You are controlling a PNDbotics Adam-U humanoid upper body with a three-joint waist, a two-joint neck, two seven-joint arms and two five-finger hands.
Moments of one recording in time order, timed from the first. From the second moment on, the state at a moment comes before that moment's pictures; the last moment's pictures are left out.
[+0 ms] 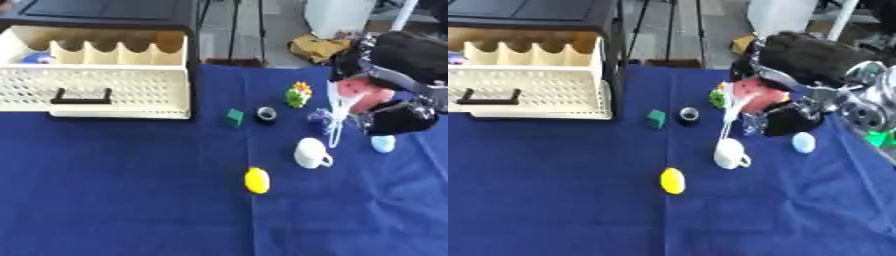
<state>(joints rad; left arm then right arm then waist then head) -0.56 0.43 -0.05 -1.99 -0.11 0.02 0.23 -0.83 -1.00 0.32 -1.97 0.61 0.23 0.51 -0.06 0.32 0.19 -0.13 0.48</state>
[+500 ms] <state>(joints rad) -0.57 0.43 -0.06 -1.99 -0.11 0.02 0.22 -1.06 -0.84 0.31 -1.76 0.61 0.27 0.48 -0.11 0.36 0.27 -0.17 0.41</state>
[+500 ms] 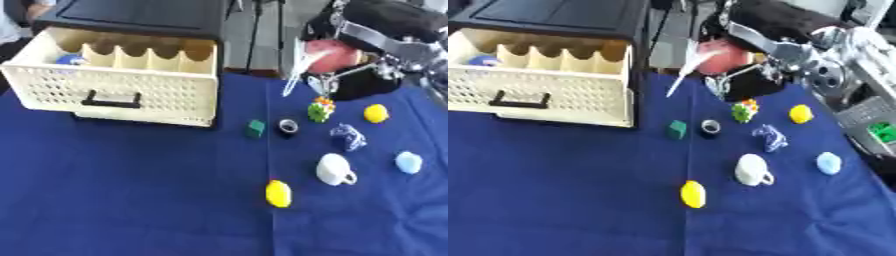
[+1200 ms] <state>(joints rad) -0.62 0.42 -0.08 -1.99 -0.12 0.01 0.20 -1.27 -0.69 0.26 -1.45 0.69 0.21 0.32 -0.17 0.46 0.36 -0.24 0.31</state>
